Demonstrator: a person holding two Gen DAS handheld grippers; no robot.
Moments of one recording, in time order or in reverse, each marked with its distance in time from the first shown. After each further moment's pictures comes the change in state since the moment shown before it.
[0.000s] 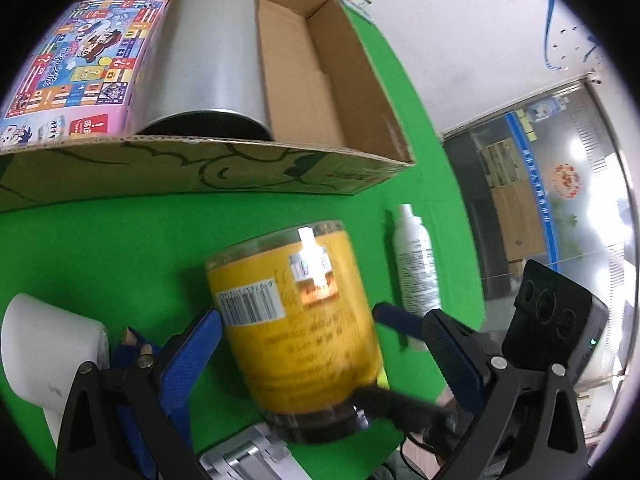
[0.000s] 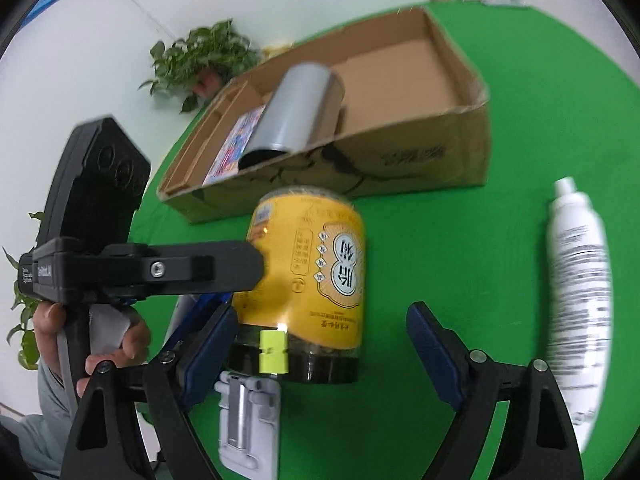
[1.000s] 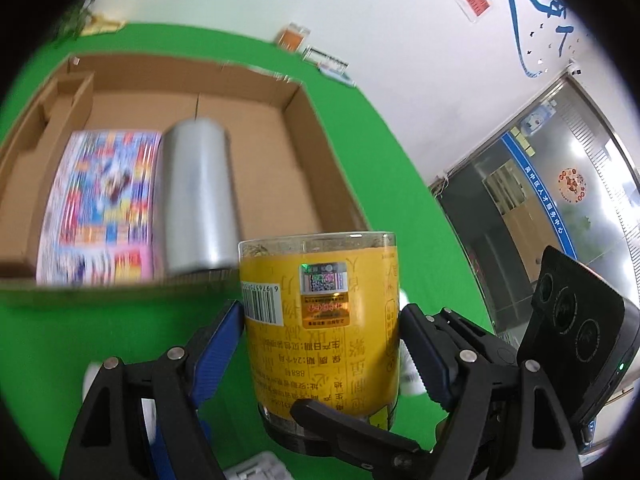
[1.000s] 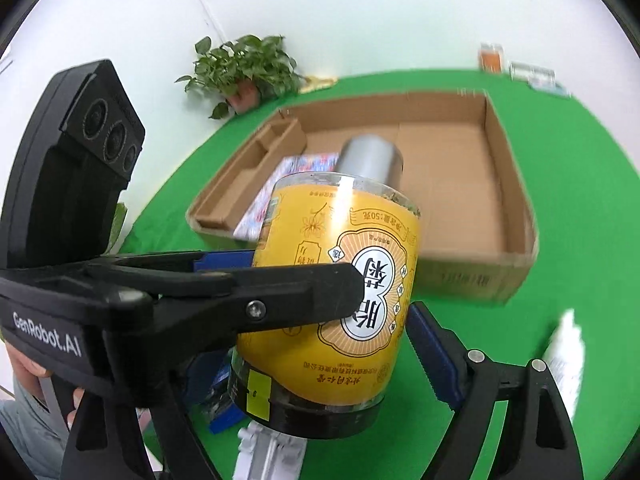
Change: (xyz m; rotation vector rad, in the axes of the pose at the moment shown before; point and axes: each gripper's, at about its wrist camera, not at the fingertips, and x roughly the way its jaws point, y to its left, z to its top) left arm -0.065 -0.050 0.031 0.127 -0.236 0.095; right arm -0.026 0.076 0.056 -0.238 -0.131 -0.078
